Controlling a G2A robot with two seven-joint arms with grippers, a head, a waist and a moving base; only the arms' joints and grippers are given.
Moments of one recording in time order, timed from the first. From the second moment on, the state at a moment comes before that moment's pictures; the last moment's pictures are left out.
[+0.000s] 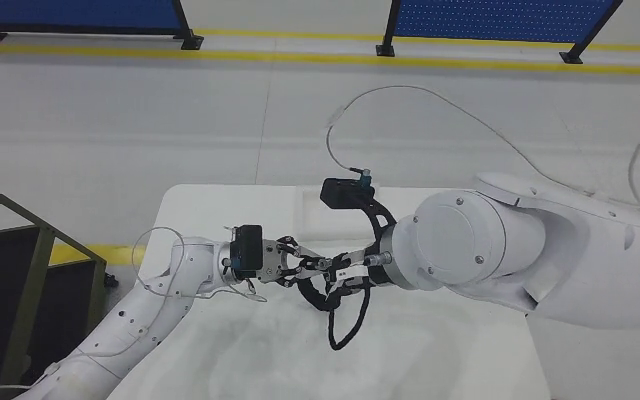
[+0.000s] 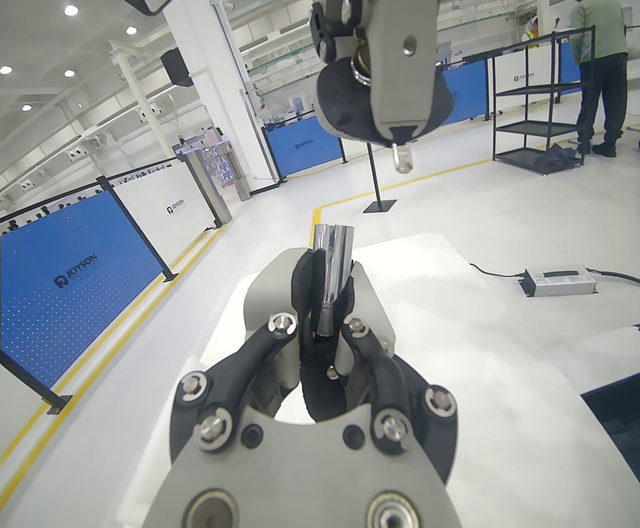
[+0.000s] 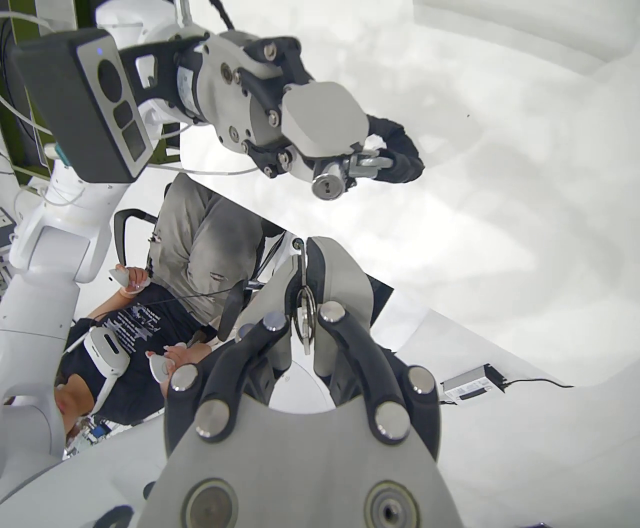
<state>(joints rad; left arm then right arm) 0.70 -1.05 -0.64 -1.28 1.50 -0.83 0.92 0.25 -0.74 0.17 -2.13 0.69 1.01 0.80</state>
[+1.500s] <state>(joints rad) 0.70 -1.10 -0.64 -1.24 1.49 -0.89 0.93 0.20 -0.77 0.17 -2.13 0.53 1.01 0.81</state>
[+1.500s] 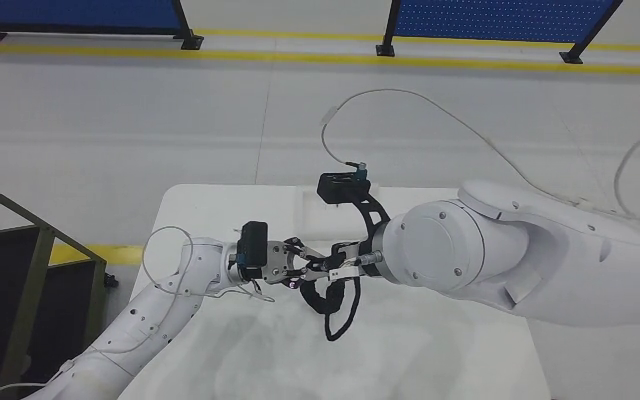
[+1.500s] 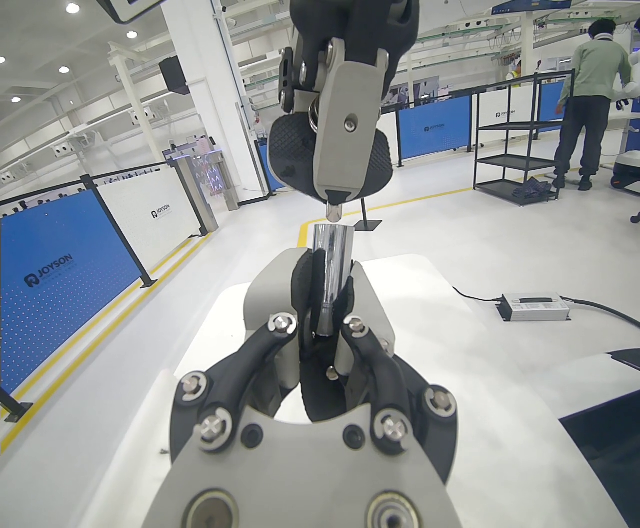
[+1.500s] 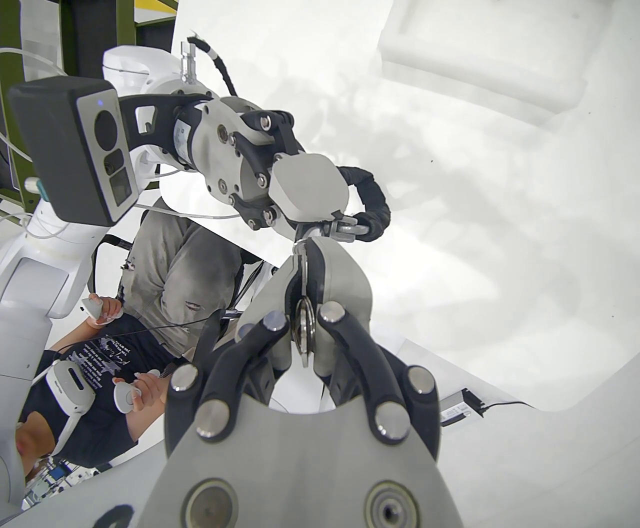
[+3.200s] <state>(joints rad) 0.71 -1.10 -0.65 -1.25 1.48 -0.89 0.93 0.19 -0.77 0.17 -2.12 0.53 1.01 0.81</state>
